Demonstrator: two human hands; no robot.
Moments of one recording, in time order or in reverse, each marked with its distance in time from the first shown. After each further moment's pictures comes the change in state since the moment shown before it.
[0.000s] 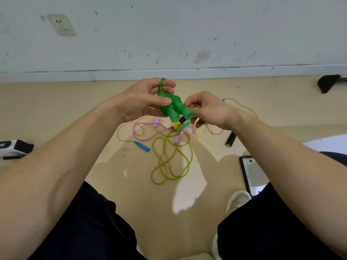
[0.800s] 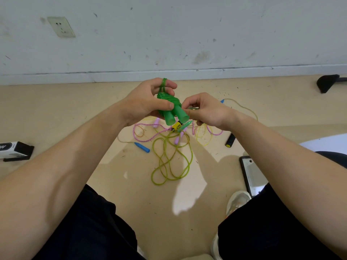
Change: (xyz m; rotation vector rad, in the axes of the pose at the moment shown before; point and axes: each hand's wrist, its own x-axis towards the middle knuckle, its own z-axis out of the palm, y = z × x) left_hand -0.009 0.006 0.017 0.112 0.060 0.076; right_hand 0.001 0.001 -0.001 -0.049 -0.013 -0.058
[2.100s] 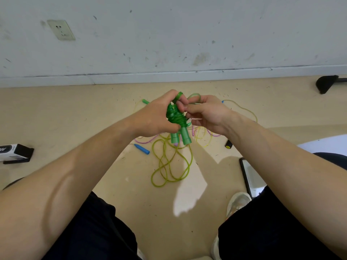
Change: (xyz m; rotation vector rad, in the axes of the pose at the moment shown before) left_hand -0.009 -0.007 0.026 0.480 -0.075 0.109; right_hand 0.005 0.004 0.004 0.614 0.180 0.228
